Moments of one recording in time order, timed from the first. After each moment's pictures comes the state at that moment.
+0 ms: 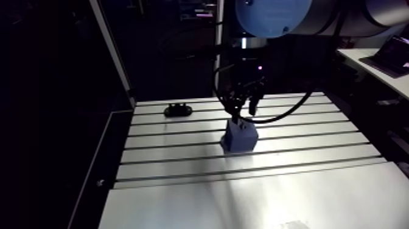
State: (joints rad) arm -0.12 -1.26 1.80 -1.94 -1.68 -2.21
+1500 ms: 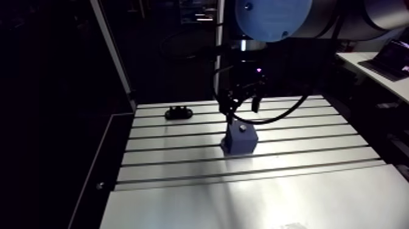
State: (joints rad) arm -0.12 -1.28 1.81 -1.96 -1.67 -2.18
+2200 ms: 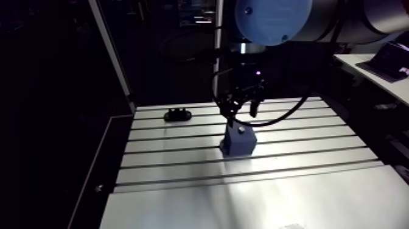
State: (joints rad) arm -0.12 -1.29 1.82 -1.96 -1.67 -2.16
